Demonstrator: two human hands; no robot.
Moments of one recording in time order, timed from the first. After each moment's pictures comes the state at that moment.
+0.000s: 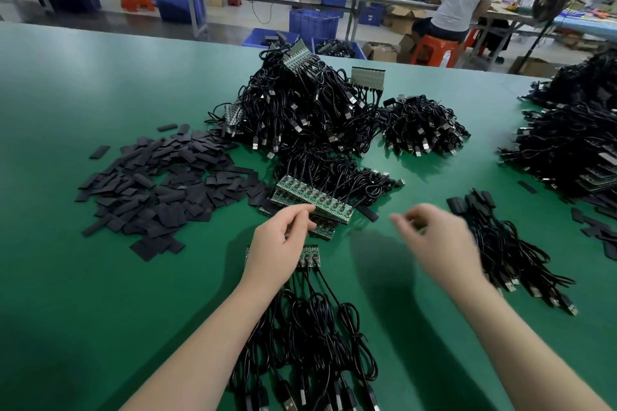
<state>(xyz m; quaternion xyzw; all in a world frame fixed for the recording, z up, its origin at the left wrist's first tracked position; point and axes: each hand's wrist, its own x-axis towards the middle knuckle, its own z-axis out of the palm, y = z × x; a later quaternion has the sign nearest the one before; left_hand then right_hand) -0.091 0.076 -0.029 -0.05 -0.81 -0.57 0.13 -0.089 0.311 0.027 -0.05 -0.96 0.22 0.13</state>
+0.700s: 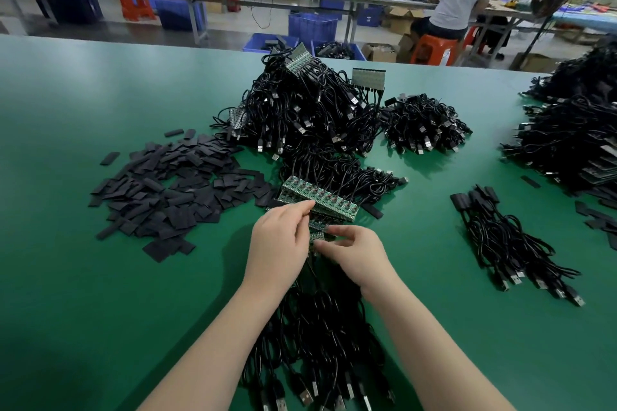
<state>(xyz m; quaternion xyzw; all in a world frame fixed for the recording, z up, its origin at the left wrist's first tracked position) -0.086 0.068 -0.020 -0.09 -0.89 -0.37 0.24 -0.079 0.208 0.000 -0.12 -0.80 0.58 -0.08</state>
